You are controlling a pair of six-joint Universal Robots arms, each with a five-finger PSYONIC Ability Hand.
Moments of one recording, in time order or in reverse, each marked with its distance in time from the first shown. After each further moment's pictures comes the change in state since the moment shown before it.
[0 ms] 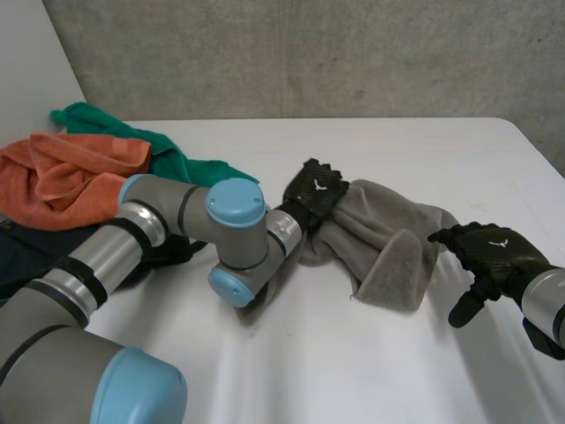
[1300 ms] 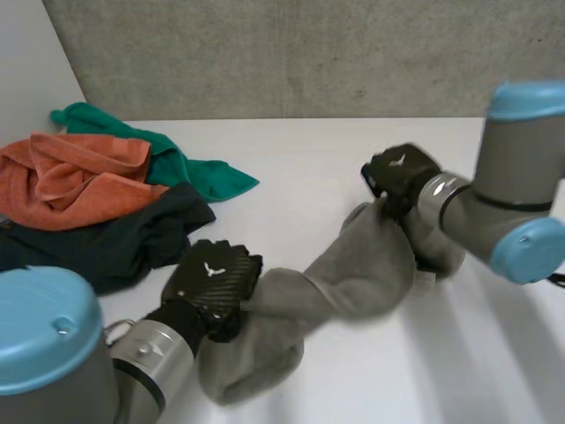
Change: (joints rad) left arm -0.012 1.158 -1.528 0.084 -0.267 -0.320; right arm 0.312 0.519 -0.818 0.136 0.078 -0.226; left_hand -0.228 -0.265 -0.262 -0.251 -0.182; right_hand 0.661 0.712 0.723 0.749 0.709
